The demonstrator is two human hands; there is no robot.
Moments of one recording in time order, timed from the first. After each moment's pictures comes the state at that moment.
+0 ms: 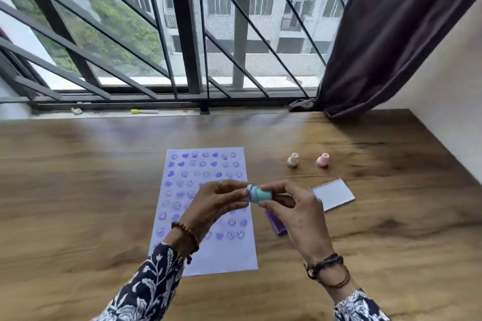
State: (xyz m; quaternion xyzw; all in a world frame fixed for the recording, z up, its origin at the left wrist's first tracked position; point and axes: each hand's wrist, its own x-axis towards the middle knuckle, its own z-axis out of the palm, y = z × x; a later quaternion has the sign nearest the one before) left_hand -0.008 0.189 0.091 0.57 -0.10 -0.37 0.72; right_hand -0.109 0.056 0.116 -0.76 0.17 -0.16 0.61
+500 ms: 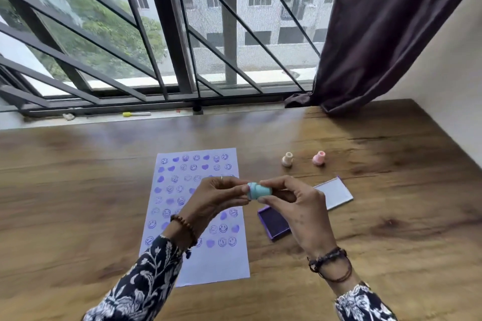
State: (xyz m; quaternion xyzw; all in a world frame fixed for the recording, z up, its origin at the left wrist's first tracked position) left_hand 0.005 0.157 0.089 0.59 -0.12 -0.39 0.69; right_hand -0.103 0.022 0.110 -0.78 0.16 -0.18 0.58
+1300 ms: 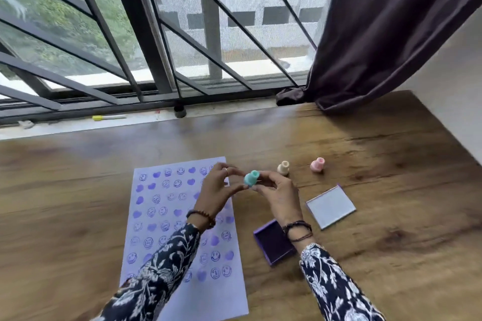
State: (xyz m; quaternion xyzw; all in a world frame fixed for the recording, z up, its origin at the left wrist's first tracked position) left_hand 0.077 0.100 0.015 0.81 -0.26 -0.18 0.49; right_hand -0.015 -0.018 0.033 -0.75 0.29 -0.14 0.57
